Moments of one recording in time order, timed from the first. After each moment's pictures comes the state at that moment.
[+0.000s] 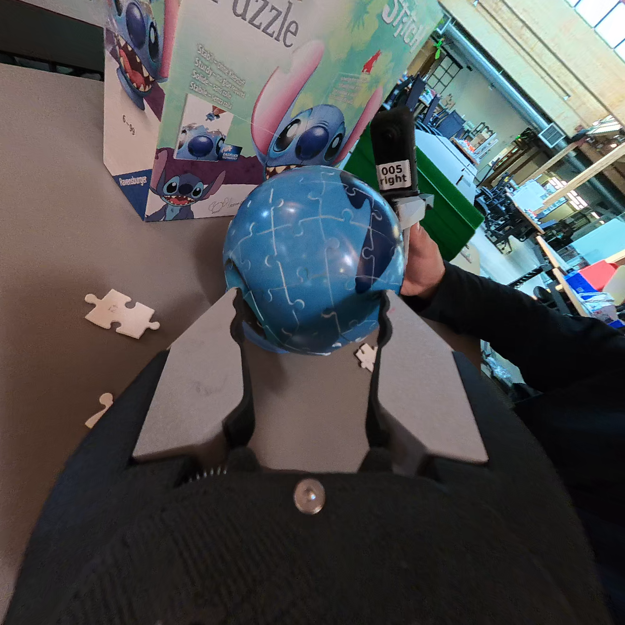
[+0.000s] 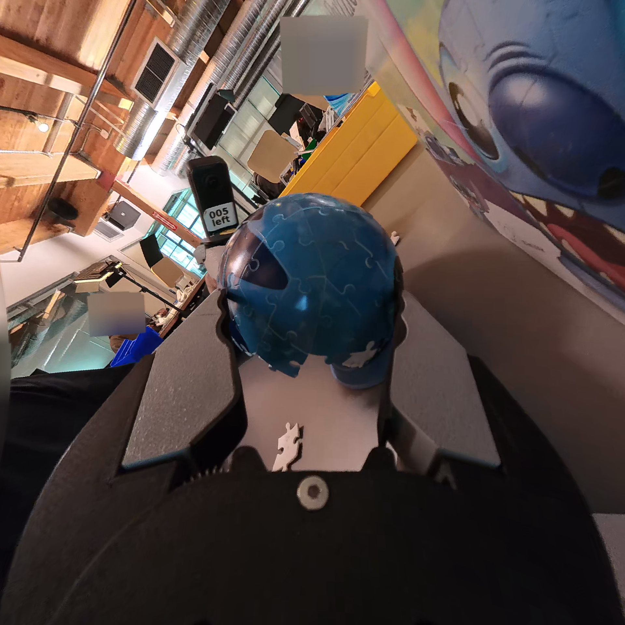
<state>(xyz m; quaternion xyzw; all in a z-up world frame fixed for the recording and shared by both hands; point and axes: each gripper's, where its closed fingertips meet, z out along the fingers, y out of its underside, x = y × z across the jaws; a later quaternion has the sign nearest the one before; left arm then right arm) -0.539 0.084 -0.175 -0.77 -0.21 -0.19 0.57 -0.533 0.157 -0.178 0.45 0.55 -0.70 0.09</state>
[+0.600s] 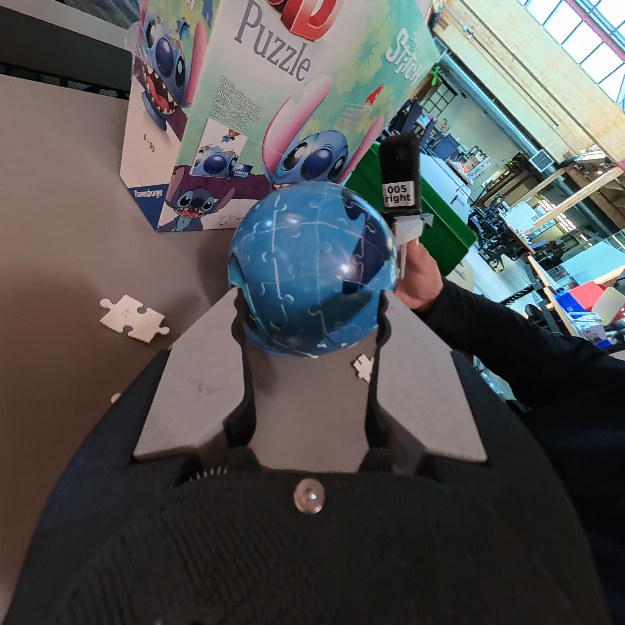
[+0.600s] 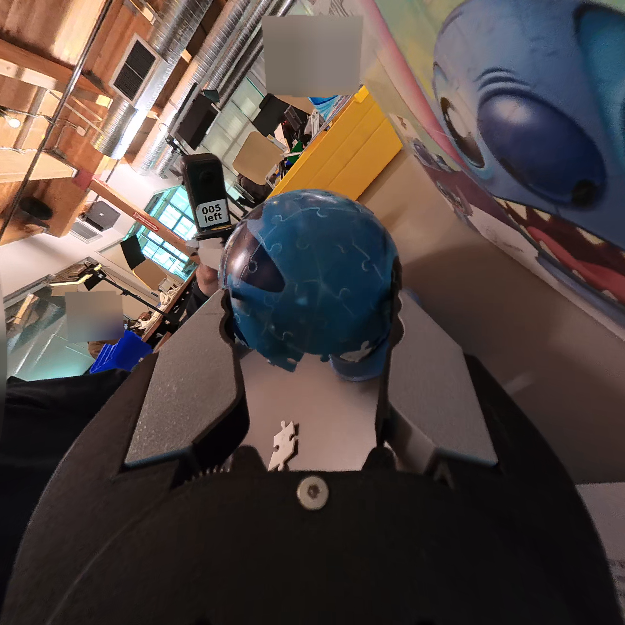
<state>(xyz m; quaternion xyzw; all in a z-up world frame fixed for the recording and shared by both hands) -0.548 0.082 -0.167 -0.75 -0.23 -0.20 0.59 -0.533 0.163 -0.177 0.47 0.55 -0.69 0.07</state>
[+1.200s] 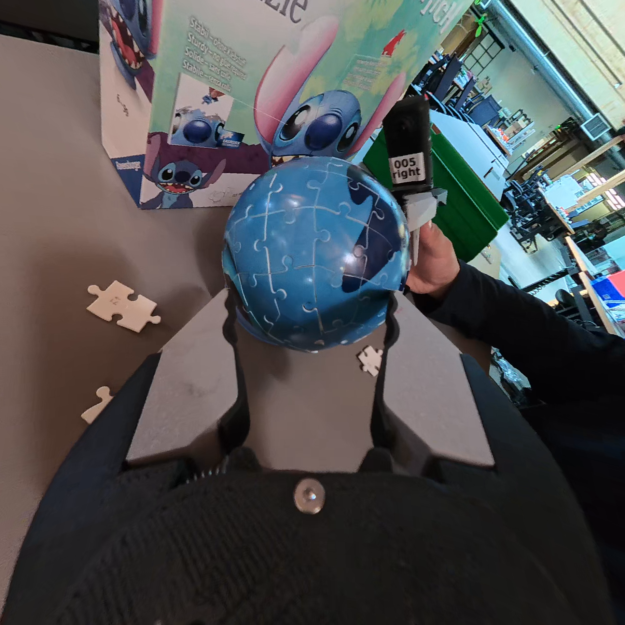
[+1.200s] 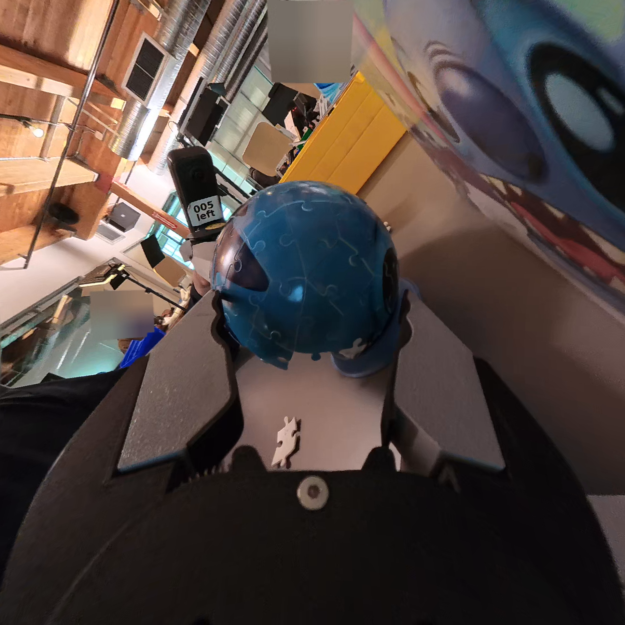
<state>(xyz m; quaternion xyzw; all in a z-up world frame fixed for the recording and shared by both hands) -0.541 0.090 -0.178 -0.78 -0.24 -0.18 0.54 -0.536 0.162 -0.185 0.47 0.55 -0.68 0.11</state>
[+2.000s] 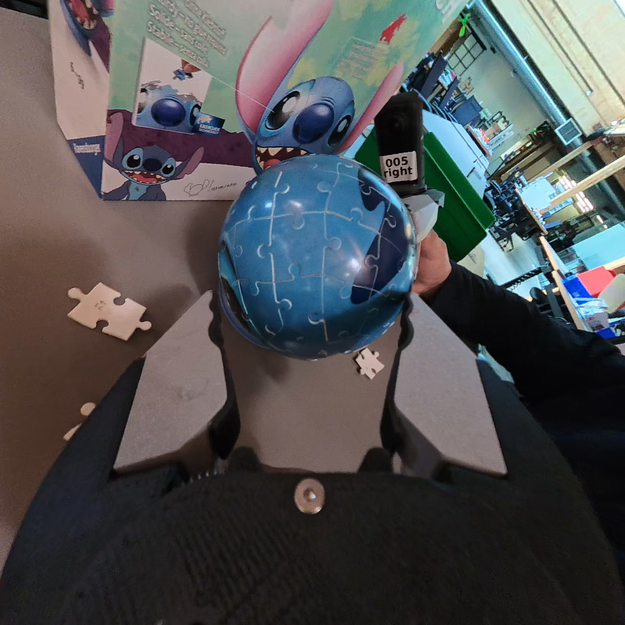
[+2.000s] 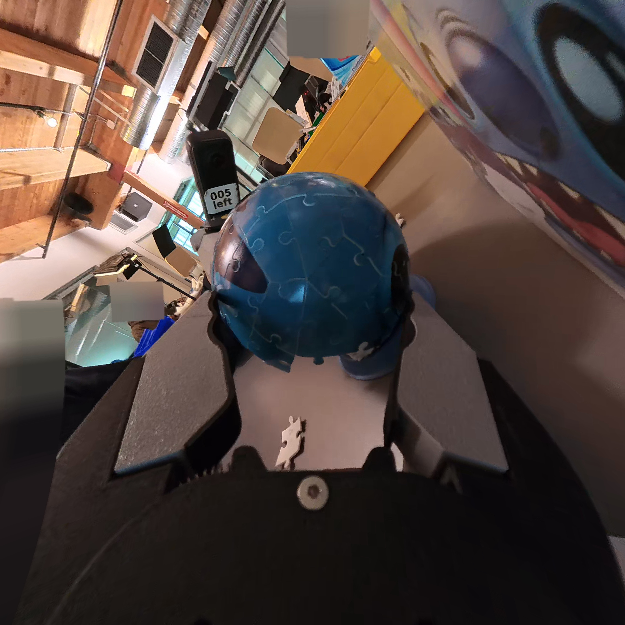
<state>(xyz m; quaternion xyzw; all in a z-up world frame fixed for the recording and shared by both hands) -0.542 0.097 -0.184 -0.78 -0.24 -0.21 0.54 -0.536 0.152 -0.186 0.46 0.56 -0.68 0.13</state>
